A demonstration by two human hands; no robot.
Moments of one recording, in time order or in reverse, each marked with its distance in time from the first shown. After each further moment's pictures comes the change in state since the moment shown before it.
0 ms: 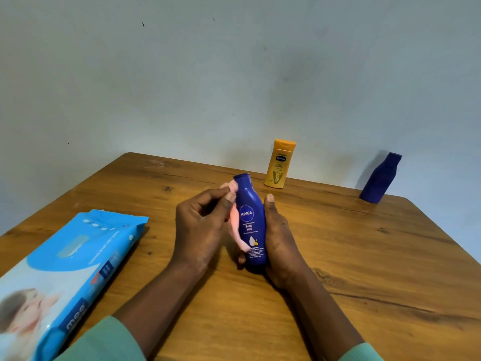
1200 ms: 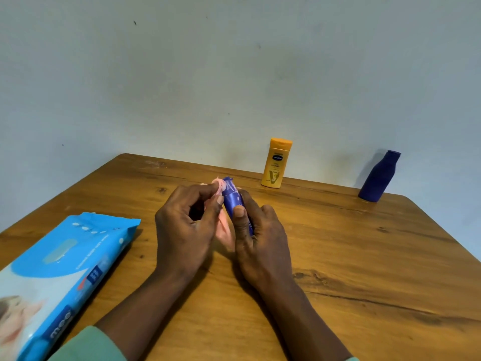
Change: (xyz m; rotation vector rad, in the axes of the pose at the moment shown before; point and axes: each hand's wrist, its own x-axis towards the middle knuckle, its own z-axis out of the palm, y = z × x) left_hand -0.003 0.007 -0.014 0.531 0.081 0.464; right_hand -0.009 0.005 0.022 -0.905 0.277 -0.343
